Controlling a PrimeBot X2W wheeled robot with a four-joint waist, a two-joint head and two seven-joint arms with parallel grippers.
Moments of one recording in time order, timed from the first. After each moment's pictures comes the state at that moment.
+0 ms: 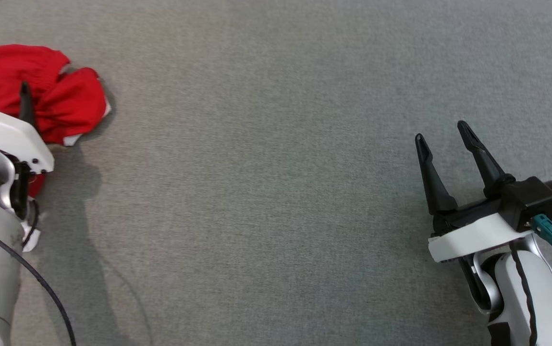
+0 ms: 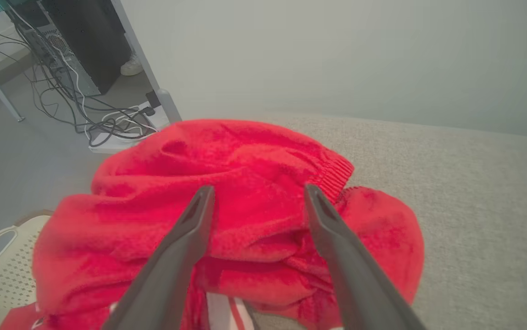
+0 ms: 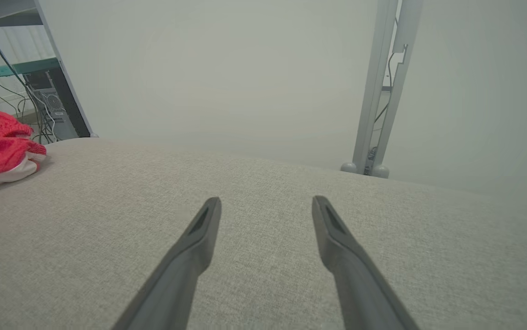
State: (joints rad) left arm -0.88 0.31 -0.07 1.02 -0.34 0.02 -0.10; right arm -0.35 -0.14 0.19 0.19 0.14 0.13 -0.23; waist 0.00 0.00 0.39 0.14
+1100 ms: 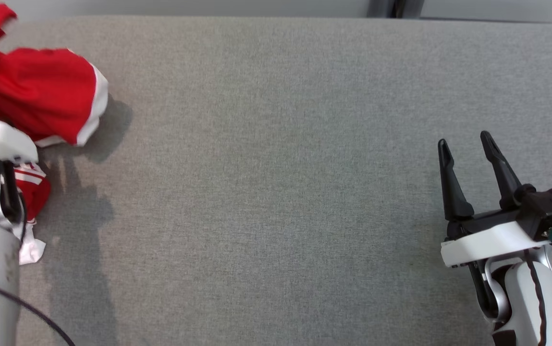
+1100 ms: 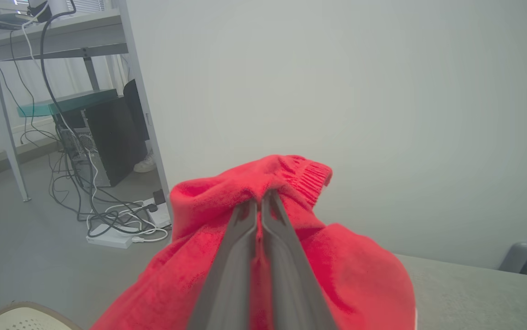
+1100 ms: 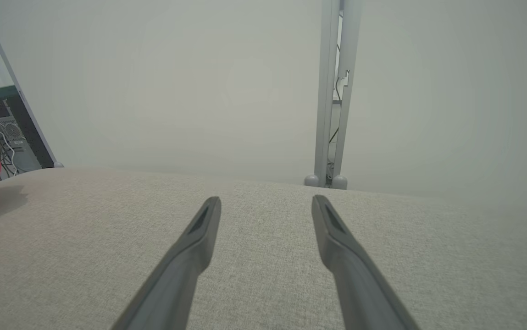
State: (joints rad) left arm -0.78 0.33 0.02 0.74 -0.36 0.06 -0.26; right arm -0.32 -0.10 0.10 0.21 0.14 0.13 -0.26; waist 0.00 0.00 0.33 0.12
